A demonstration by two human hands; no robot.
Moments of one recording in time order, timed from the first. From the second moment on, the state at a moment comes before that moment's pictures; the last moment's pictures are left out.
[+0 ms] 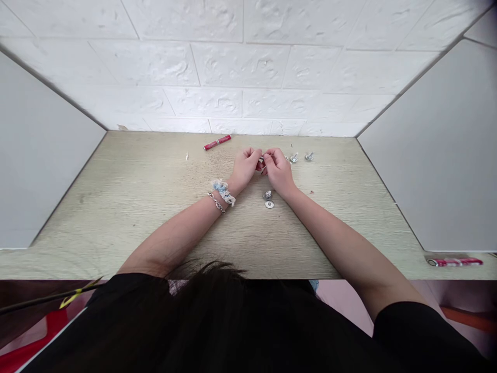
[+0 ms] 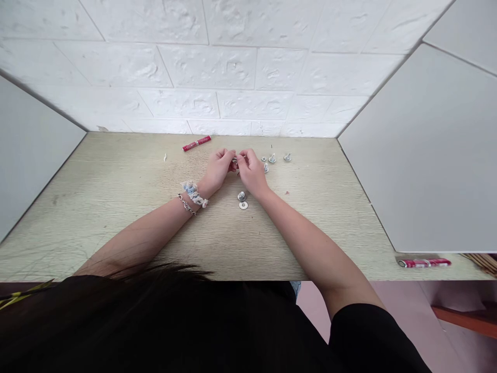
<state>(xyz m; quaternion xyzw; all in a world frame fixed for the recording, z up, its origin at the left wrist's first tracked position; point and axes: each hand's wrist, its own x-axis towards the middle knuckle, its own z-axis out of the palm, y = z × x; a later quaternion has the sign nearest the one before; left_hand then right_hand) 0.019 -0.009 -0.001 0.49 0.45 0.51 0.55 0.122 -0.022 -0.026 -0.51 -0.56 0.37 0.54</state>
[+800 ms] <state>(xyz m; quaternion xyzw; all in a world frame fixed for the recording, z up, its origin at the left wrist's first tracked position) 0.019 -0.006 -0.002 0.47 0.46 0.52 0.55 0.124 -0.020 -0.031 -0.51 -0.59 0.36 0.52</state>
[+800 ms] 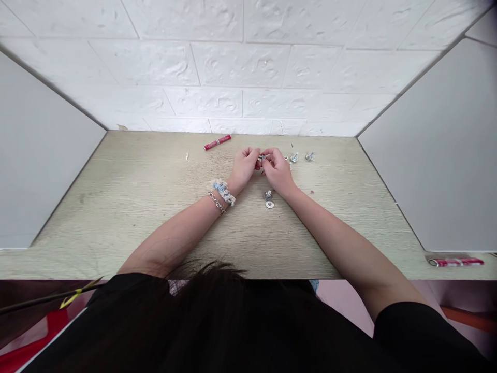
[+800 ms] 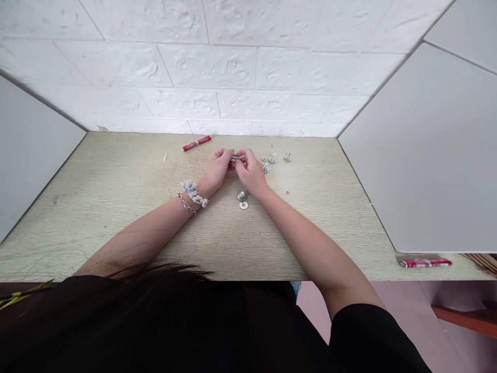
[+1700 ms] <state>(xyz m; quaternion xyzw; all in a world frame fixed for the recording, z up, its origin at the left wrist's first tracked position) 0.019 -0.005 -0.005 0.45 0.46 0.53 0.56 0.125 -0.014 -0.040 -0.51 -0.60 0.34 0.52</state>
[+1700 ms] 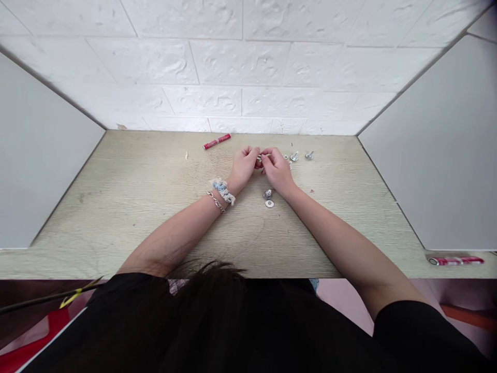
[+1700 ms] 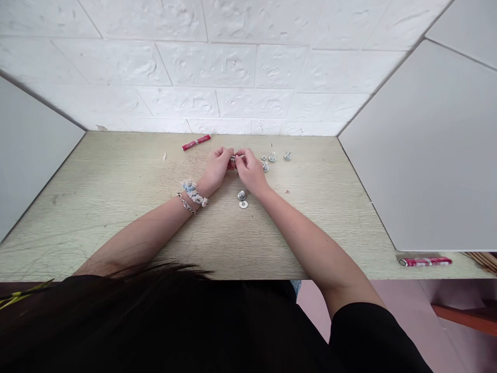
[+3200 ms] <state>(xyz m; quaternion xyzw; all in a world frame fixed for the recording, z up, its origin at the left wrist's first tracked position) 0.018 -0.013 0.006 0.54 0.47 0.46 0.53 0.126 -0.016 -0.035 -0.54 -0.60 0.35 0.48</state>
